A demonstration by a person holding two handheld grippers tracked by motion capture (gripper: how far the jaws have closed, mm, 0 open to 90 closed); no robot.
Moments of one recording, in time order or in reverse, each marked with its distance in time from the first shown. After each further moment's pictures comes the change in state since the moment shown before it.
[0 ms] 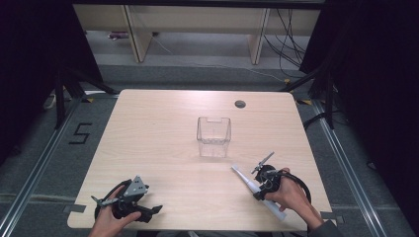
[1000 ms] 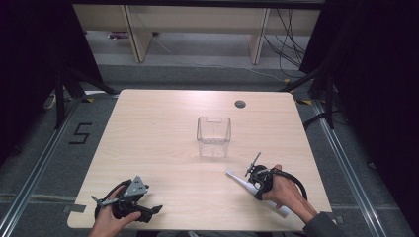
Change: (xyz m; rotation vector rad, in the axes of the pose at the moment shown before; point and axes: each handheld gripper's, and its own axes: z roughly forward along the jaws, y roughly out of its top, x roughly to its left) left arm 0.000 0.000 -0.001 -0.001 0.001 0.006; right arm 0.009 0.017 0.003 0.176 -0.106 -0.127
